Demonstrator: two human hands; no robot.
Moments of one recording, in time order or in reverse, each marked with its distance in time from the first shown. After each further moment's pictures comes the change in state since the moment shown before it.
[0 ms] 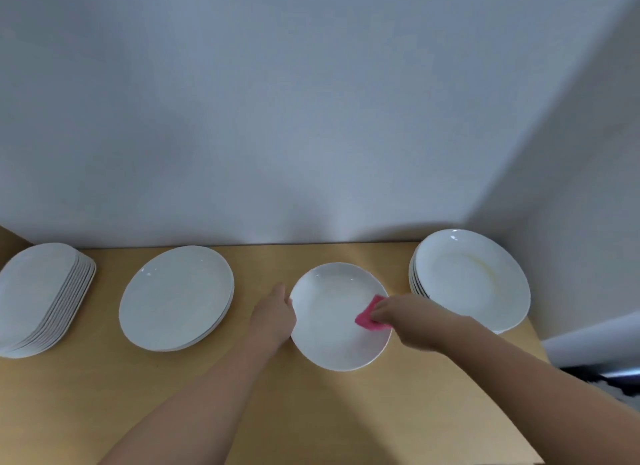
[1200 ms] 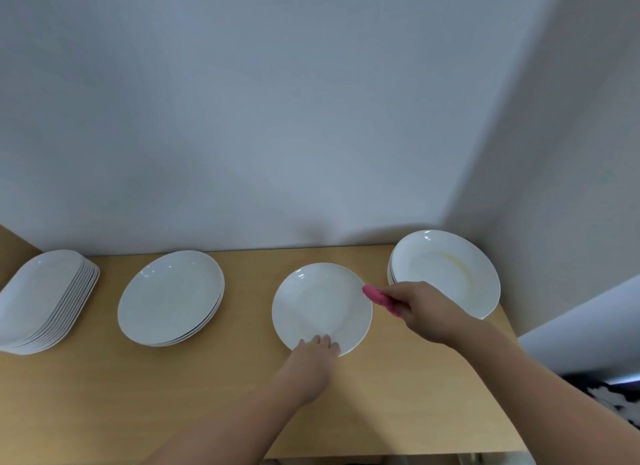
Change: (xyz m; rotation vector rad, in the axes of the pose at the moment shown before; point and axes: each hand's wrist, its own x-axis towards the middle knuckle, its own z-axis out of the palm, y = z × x) left_hand -0.093 0.046 0.063 0.875 -0.286 0.596; right_hand -0.065 0.008 -0.010 0.491 0.452 0.167
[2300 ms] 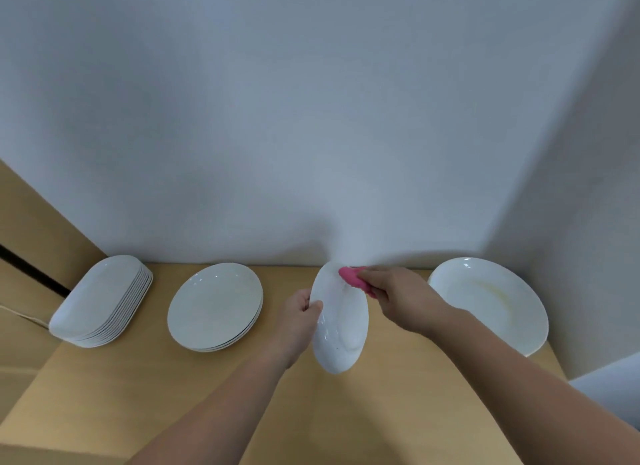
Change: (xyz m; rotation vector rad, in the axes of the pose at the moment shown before) left_hand -0.051 -0.059 -0.100 -1.490 0.512 -0.456; right_hand 0.054 -0.082 0.002 -0.082 0.061 -0.349
